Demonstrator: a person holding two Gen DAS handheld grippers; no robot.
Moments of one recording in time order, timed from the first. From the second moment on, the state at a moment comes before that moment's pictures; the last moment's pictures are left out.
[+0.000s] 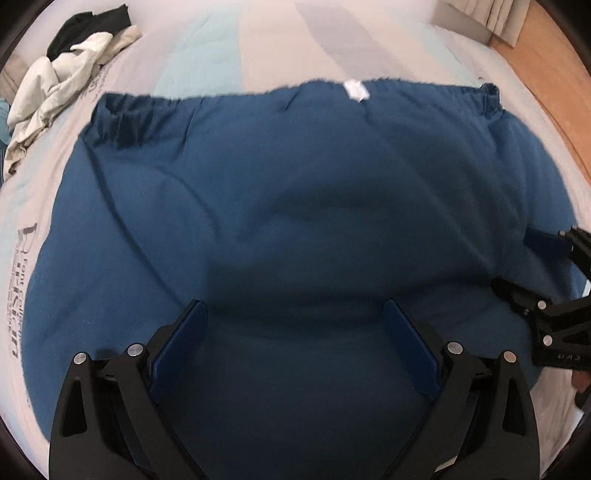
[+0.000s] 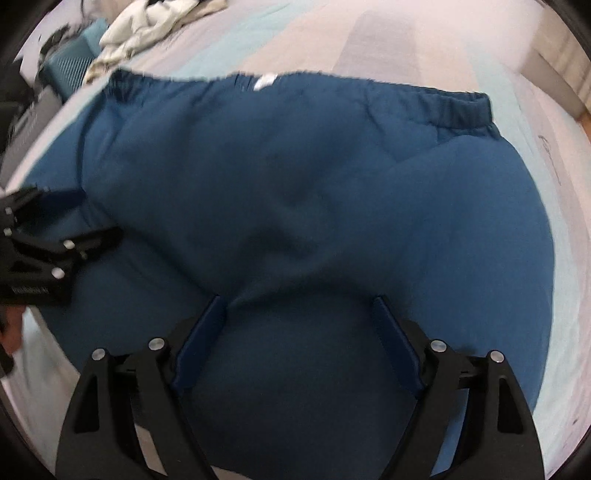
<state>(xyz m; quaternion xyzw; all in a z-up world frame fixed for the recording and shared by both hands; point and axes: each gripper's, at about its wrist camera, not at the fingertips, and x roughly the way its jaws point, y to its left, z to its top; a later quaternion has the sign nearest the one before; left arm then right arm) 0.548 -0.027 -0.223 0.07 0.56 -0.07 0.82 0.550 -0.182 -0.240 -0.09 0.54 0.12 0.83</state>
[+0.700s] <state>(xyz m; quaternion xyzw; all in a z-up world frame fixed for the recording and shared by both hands) 0.480 -0.043 -0.215 0.06 0.53 -0.08 0.84 0.480 -0.187 -0.236 -0.07 0.53 0.11 0.84</state>
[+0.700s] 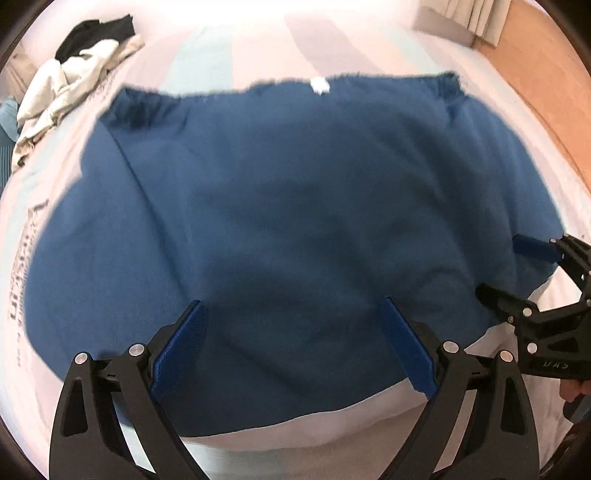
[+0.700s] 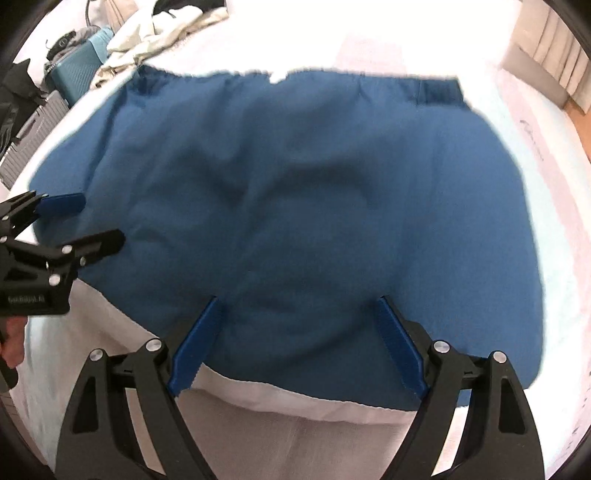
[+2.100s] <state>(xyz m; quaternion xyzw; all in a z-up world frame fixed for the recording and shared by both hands) 0.520 -0.098 -0.242 0.09 0.54 -0.11 0.83 0.448 -0.376 -0.254 0.26 0.51 -0.07 0.82</state>
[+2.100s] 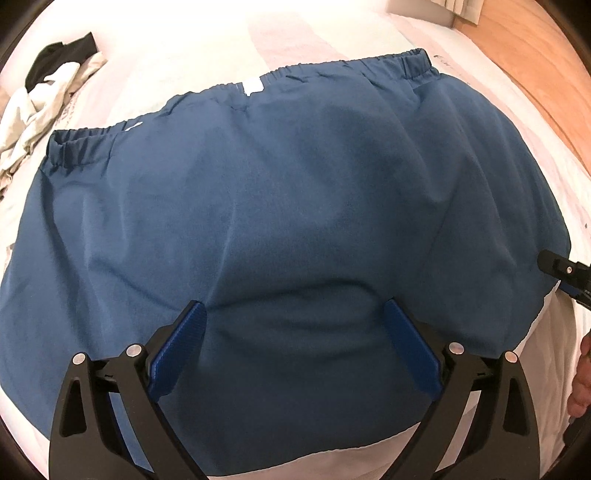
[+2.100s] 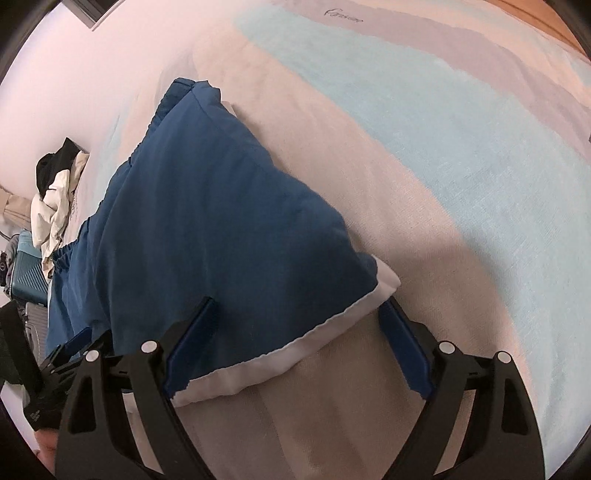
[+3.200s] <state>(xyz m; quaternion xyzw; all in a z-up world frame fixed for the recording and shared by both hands) 0.517 -0.081 -0.237 0.08 0.53 -0.13 0.84 0.497 -0.331 -0.194 0.24 0.49 0.00 0.84</state>
